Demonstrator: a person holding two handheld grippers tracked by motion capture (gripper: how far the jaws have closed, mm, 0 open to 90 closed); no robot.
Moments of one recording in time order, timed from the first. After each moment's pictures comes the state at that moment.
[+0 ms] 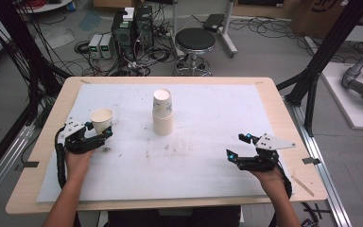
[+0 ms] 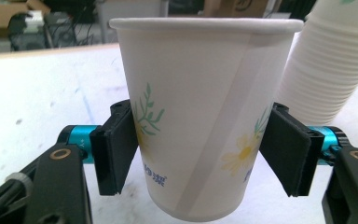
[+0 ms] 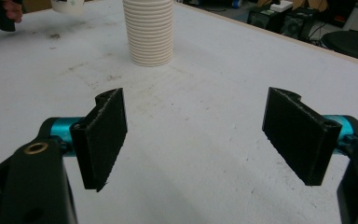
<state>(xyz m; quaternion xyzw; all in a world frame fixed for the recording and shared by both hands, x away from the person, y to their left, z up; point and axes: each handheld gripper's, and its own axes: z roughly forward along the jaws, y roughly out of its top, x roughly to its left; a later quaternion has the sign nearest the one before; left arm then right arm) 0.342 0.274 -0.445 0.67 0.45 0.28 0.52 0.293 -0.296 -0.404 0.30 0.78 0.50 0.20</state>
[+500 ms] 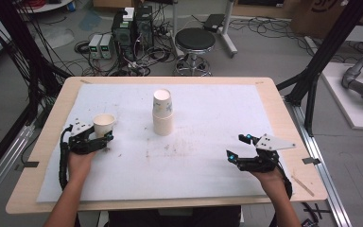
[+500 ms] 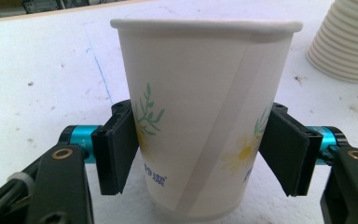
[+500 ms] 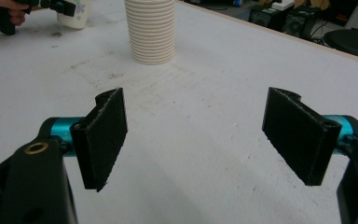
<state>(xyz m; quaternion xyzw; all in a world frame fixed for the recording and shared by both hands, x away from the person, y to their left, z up) 0.345 0.268 -0.453 0.71 0.47 0.28 0.45 0.292 -0.297 -0.404 0.30 0.78 0.50 0.20</state>
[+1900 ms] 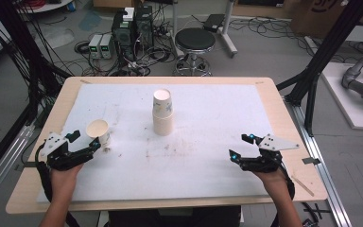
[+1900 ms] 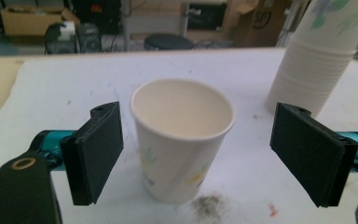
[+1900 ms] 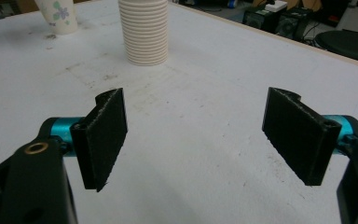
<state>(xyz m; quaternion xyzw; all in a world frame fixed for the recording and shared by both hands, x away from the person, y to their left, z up) 0.279 0.285 -0.425 0.62 0.46 0.31 0.55 0.289 -0.302 -0.401 0.31 0.78 0.50 0.21</state>
